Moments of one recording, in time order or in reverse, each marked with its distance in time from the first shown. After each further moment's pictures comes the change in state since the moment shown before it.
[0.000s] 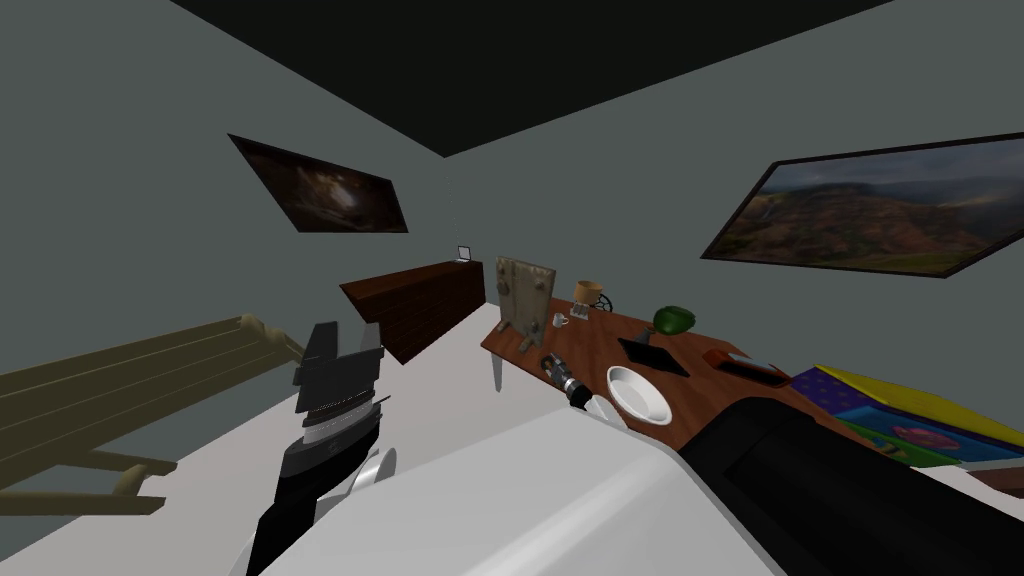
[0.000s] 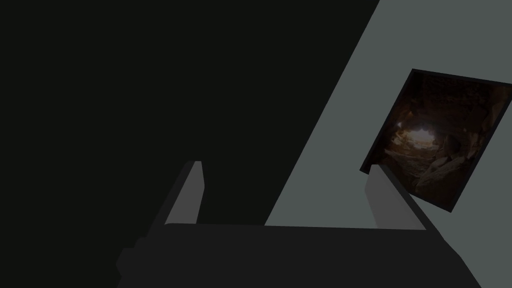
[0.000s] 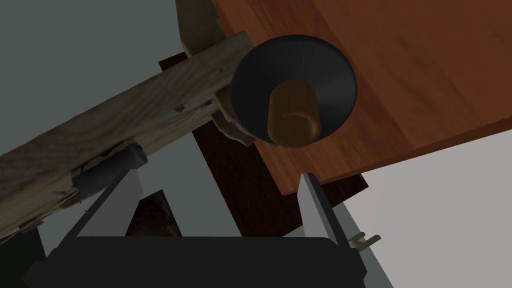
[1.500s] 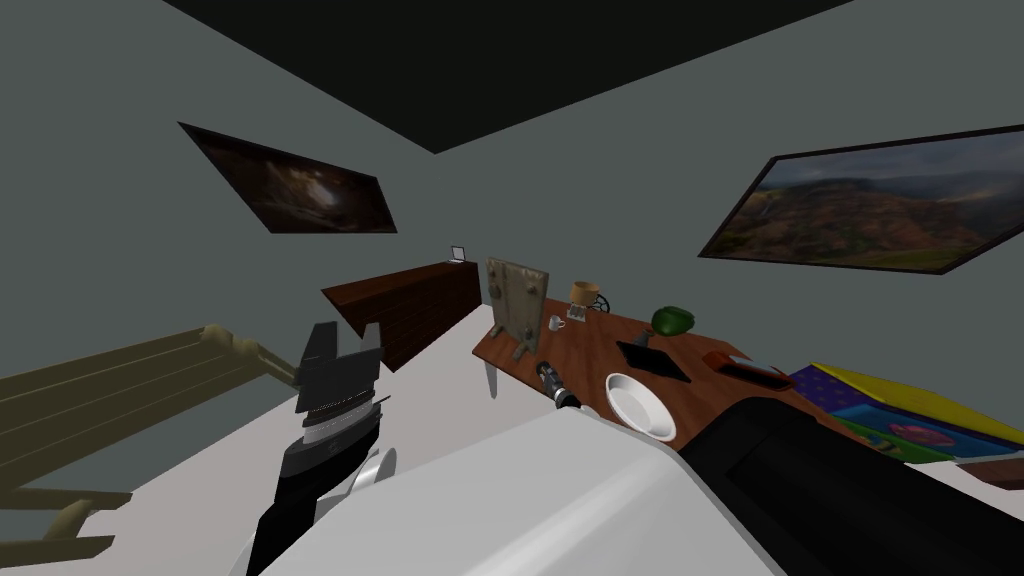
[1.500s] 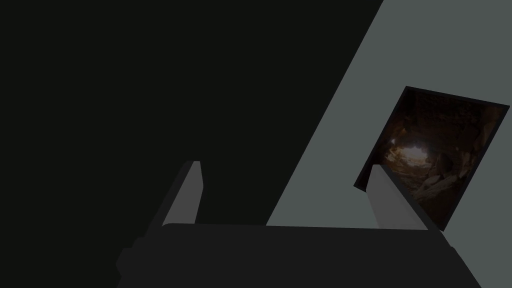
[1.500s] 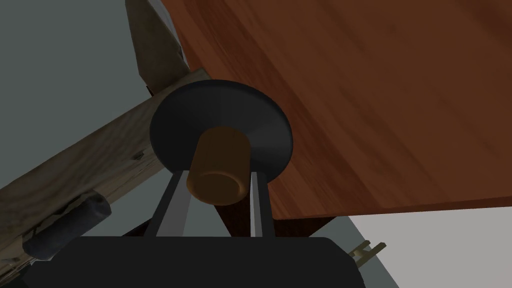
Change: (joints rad) left arm 0.000 0.000 0.000 0.000 0.000 0.000 0.000; right arm -0.017 0.144 -0.029 0.093 0.040 0.013 0.098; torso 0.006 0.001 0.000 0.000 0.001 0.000
